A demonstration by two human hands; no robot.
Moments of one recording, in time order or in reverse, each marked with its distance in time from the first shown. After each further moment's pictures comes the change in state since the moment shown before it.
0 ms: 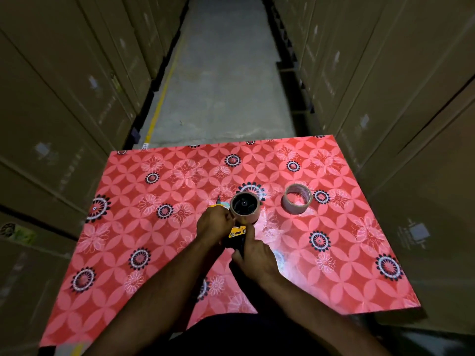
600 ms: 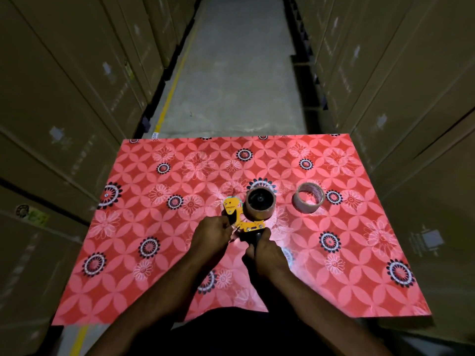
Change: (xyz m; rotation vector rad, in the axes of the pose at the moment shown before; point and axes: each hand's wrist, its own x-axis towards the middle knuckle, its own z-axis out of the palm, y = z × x) left_hand -0.051 -0.038 -0.011 -0.134 0.058 0.099; right_hand 0.003 0.010 0.008 -0.028 -0.100 0.147
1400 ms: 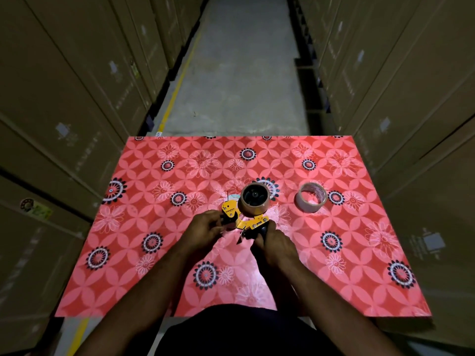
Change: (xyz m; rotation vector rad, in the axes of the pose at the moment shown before) left_hand 0.001 -0.039 -0.010 -0.364 -0.139 0.112; right_hand 0.014 0.010 -0.018 -0.049 0.057 -0.055
